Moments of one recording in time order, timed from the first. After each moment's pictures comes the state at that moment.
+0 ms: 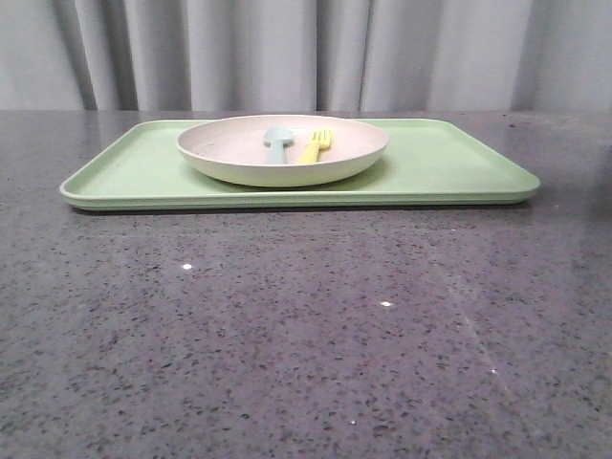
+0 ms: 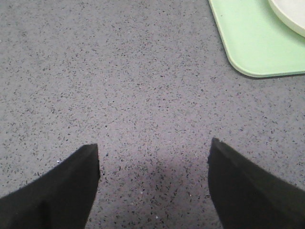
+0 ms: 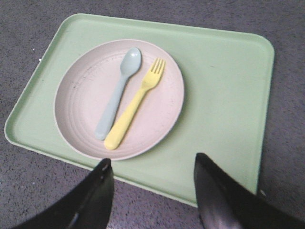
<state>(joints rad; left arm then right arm) 0.03 0.61 -0.72 -0.09 0.90 0.03 0.39 1.35 -1.40 0.19 0.82 0.08</state>
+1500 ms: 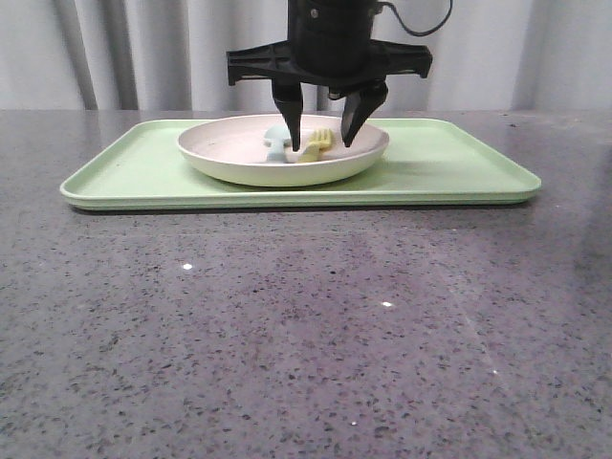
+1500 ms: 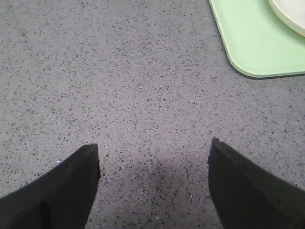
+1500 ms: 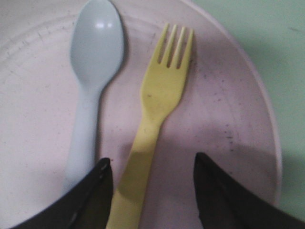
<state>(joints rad) 0.03 0.61 -0.72 -0.09 0.90 0.03 0.64 2.05 -1.86 -0.25 0.97 0.64</state>
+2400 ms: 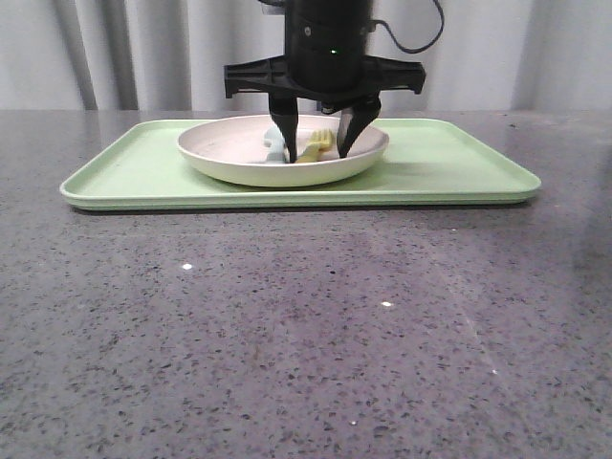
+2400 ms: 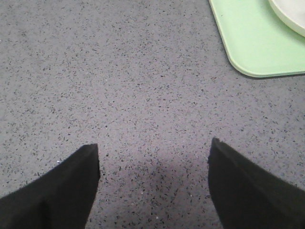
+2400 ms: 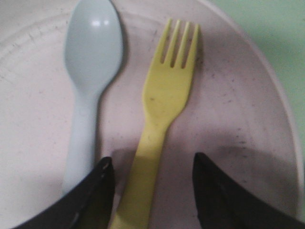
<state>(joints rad) 0.03 0.61 -0.72 -0.09 0.90 0.03 0.64 2.08 -1.87 -0.25 0.95 0.68</state>
